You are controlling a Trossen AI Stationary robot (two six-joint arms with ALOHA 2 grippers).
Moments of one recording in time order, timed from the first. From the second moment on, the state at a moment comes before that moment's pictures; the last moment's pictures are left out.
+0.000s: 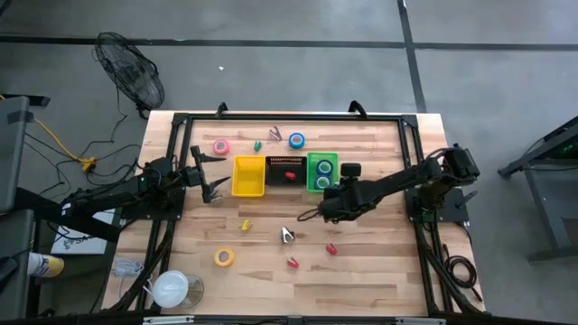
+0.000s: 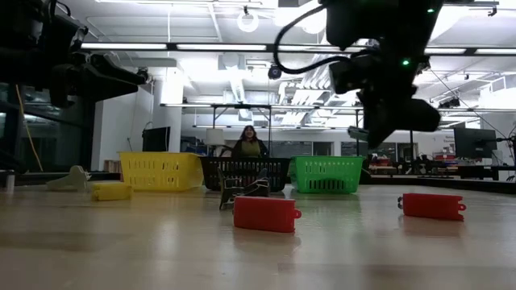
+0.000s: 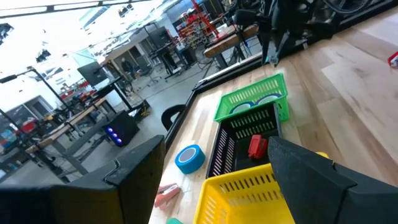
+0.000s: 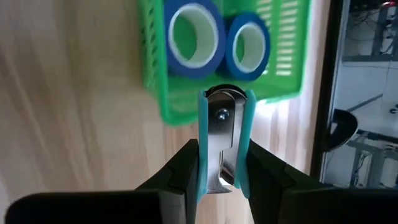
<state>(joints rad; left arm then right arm) 0.26 0.02 0.03 0.00 -0.04 0.52 0.19 1.70 1.10 -1.01 0.66 0.24</state>
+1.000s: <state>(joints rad) 0.26 0.43 0.18 0.16 -0.08 0.75 0.01 1.70 1.25 -0.39 0.62 -0.27</state>
